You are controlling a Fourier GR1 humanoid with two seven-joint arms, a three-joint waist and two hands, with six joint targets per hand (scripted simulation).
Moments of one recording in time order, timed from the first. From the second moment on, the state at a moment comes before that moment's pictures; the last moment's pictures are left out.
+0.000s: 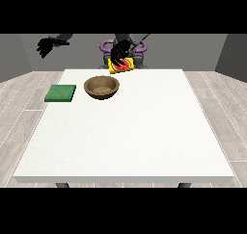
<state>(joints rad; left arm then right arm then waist) -1.02 0.10 -0.72 -0.54 -1.52 0.18 0.36 -0.23 -0.38 -0.34 -1.02 -0.23 0.46 -0.28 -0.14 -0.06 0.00</state>
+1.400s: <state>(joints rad) -0.63 0.00 -0.11 -1.01 -0.52 0.44 0.11 -0.25 -0.24 -0.31 -1.07 -0.21 0.29 -0.23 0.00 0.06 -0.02</state>
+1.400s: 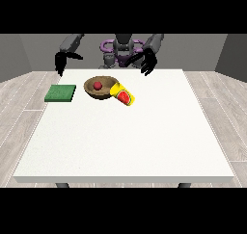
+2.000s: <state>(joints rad) -0.43 0.04 -0.04 -1.14 -0.15 0.18 -0.25 -0.33 -0.10 -0.28 -0.98 -0.15 0.07 -0.31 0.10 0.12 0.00</state>
